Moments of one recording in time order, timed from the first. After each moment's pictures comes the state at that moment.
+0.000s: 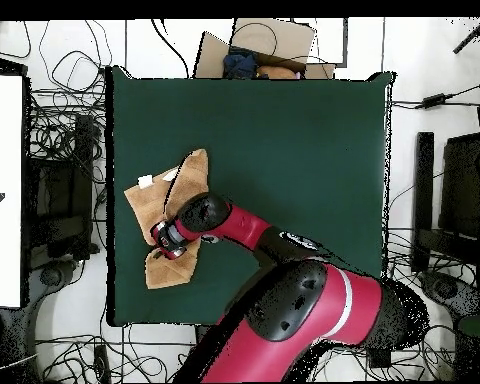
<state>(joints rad) -0.48 -0.12 0.51 1.72 0.04 0.77 2.44</state>
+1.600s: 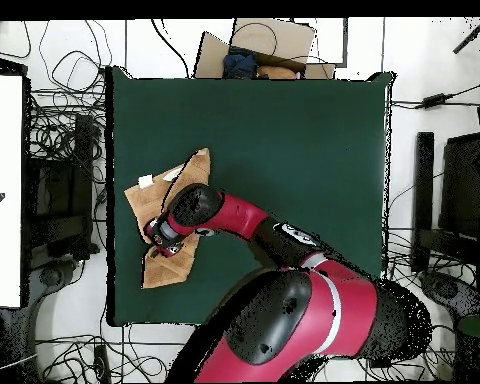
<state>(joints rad) -0.44 -0.24 0.51 1.72 0.04 0.86 2.44</state>
